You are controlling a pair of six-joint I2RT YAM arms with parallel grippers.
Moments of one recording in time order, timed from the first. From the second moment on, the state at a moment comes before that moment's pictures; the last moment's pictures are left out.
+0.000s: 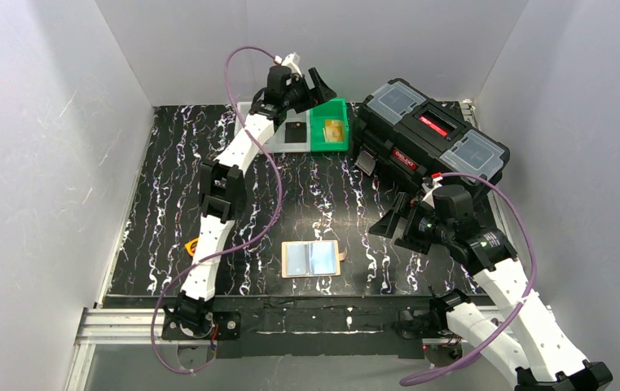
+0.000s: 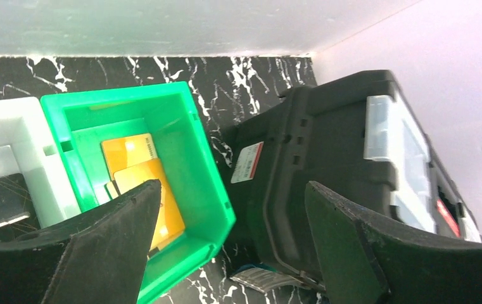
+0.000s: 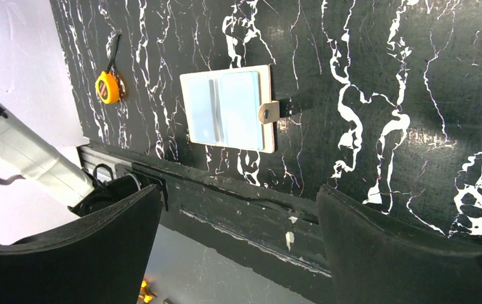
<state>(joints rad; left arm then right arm) -0.38 2.57 2.45 -0.20 0.34 -0.67 0.41 0.72 0.80 -0.82 -0.30 0.78</state>
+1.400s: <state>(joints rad) -0.44 1.30 1.01 -0.63 0.29 -0.63 0.68 1.07 0.80 -0.60 -0.25 0.87</state>
